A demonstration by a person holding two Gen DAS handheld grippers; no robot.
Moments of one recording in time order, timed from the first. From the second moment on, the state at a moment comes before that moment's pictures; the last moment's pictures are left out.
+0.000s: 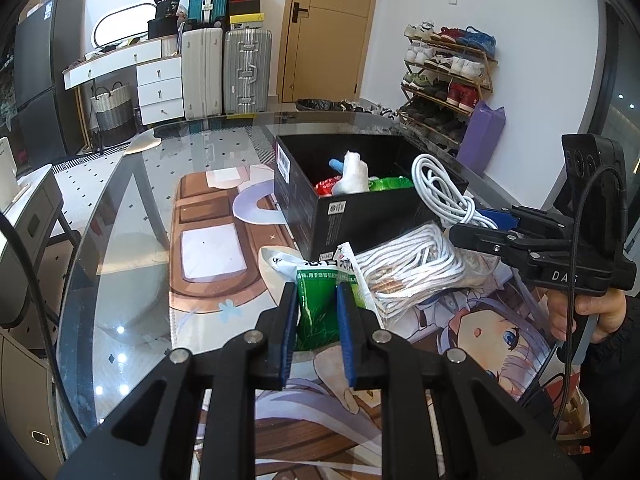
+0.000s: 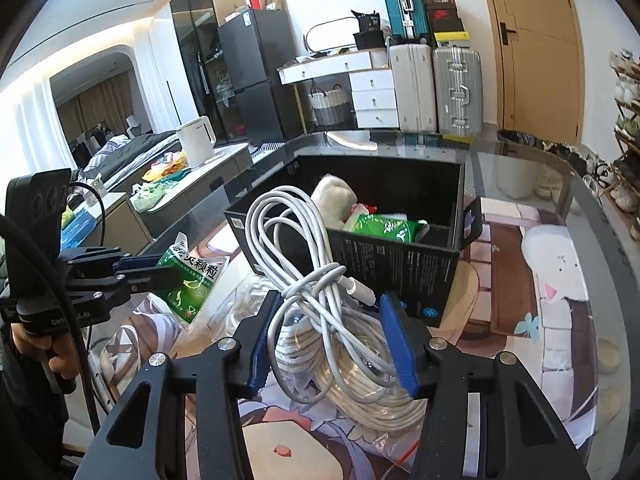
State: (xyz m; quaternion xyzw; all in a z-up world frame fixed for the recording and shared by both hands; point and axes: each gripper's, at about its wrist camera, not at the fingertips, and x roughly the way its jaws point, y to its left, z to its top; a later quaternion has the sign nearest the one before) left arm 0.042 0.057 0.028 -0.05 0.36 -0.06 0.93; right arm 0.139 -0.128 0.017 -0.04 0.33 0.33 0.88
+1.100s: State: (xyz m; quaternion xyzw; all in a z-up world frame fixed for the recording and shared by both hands) left arm 0.075 0.034 0.083 -0.04 0.29 -0.06 0.95; right arm 0.150 -0.155 0.072 0.00 0.28 0.32 0.90
